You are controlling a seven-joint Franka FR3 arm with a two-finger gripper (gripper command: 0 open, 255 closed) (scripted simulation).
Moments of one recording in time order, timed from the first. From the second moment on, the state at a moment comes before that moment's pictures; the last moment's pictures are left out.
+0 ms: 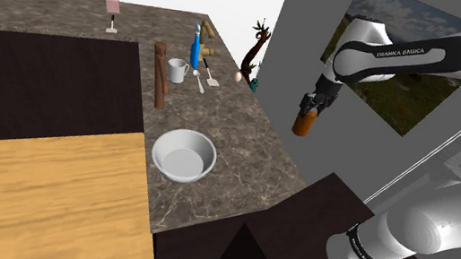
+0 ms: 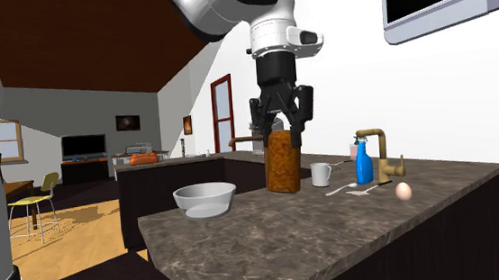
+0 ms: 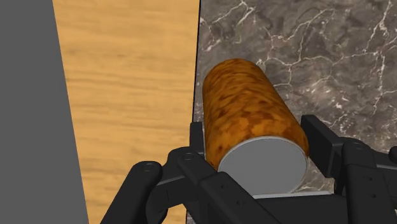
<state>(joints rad) -0.10 -0.33 -0.09 -2.51 -0.05 2.18 -0.05</state>
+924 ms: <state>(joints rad) 0.05 -0.21 0.14 -2.35 0.02 2.14 0.30</state>
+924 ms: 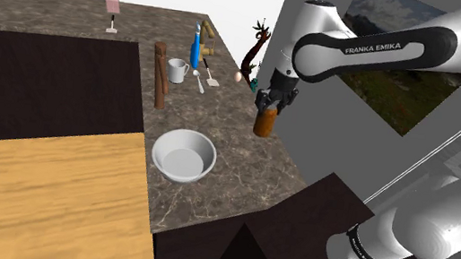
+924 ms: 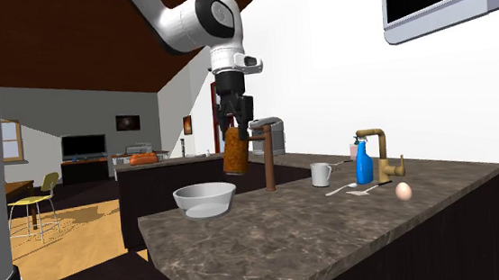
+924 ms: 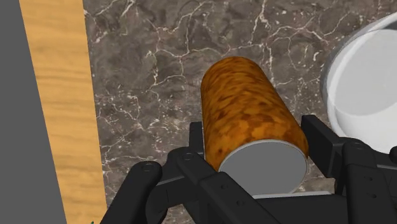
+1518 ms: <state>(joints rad) 0.14 -0.04 0.26 -2.13 0.00 2.09 0.52</state>
